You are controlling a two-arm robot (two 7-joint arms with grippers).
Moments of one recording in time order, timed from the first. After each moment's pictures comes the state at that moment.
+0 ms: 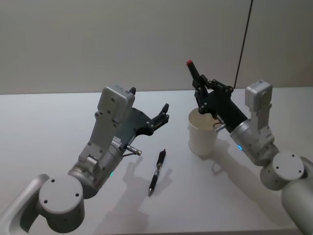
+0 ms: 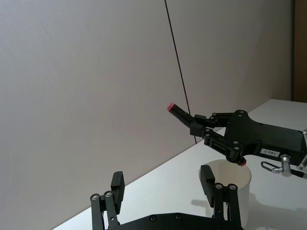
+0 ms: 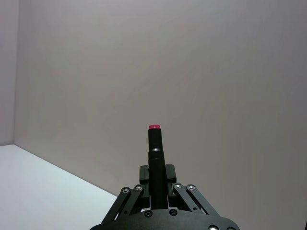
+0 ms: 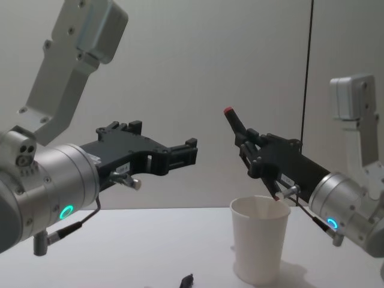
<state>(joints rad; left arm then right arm) -0.24 0.38 0.45 -1.63 -0.20 0.01 -0.01 0.69 0.00 -0.27 -0.56 0.15 -0.74 0.45</state>
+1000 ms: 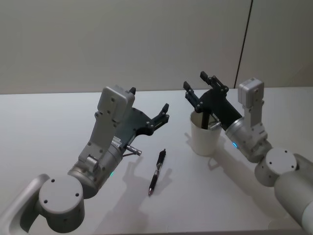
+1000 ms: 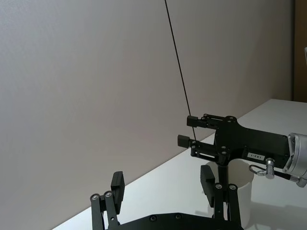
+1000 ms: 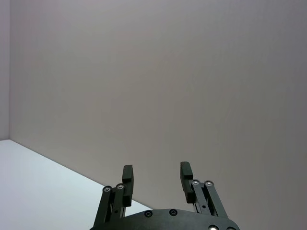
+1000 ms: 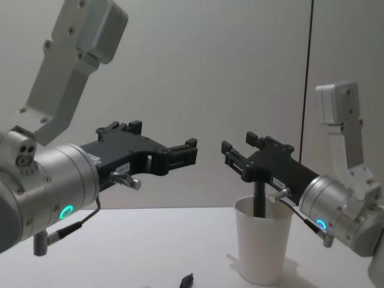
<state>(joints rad) -0.24 0.38 0.45 -1.63 -0.20 0.01 -0.01 0.83 -0.05 -0.26 -0.28 0.15 -0.84 0.46</state>
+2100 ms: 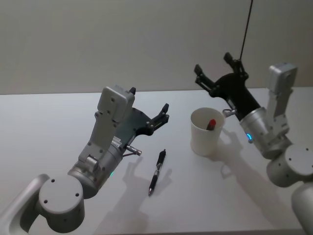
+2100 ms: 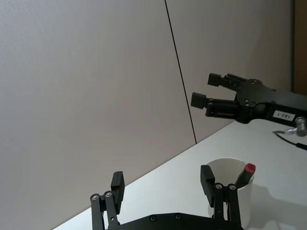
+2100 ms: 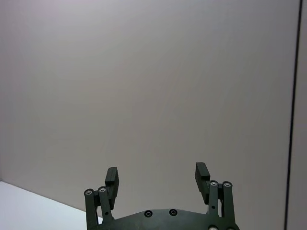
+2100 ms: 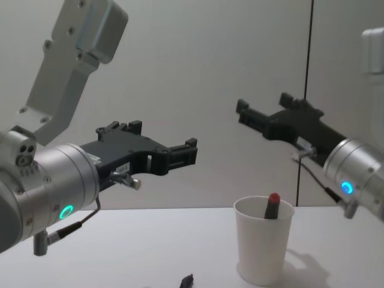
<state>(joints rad) -0.24 0.38 0.45 -1.63 -0.20 0.01 -0.01 0.53 0.03 -0.23 -0.94 0.22 -0.51 0.39</state>
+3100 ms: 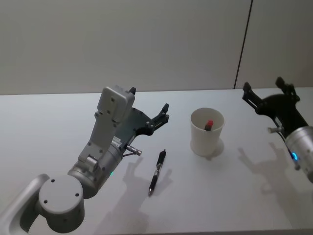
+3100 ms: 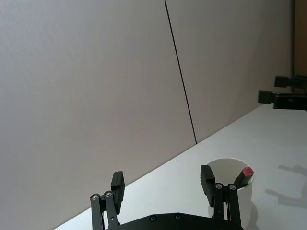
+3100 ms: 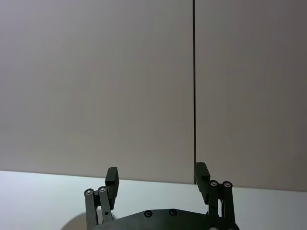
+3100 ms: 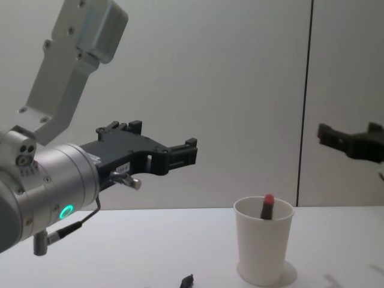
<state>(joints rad) -0.24 0.38 0.45 -1.63 -0.20 0.01 -0.01 0.25 0.16 -0.15 -1.41 0.25 -0.10 0.15</state>
